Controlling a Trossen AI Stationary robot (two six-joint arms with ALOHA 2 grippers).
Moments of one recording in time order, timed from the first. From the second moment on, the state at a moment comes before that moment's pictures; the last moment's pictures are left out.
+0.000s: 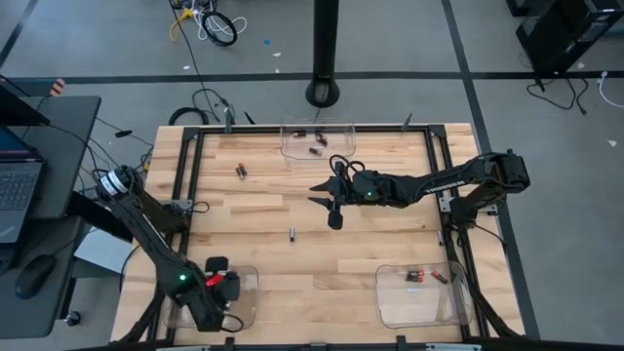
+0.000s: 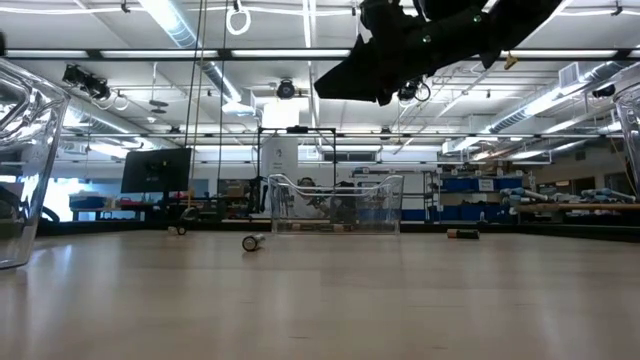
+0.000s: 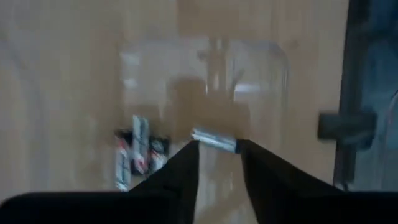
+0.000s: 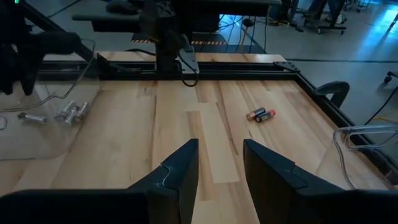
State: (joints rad) left arm -0.93 1.52 1.04 -0.82 -0.15 -0.94; right arm -0.02 1.55 0.85 0.40 0.13 -0.02
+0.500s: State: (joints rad) left arm -0.85 1.14 0.75 -0.50 -0.48 -0.68; right arm -0.02 1.55 0.85 0.39 0.13 0.00
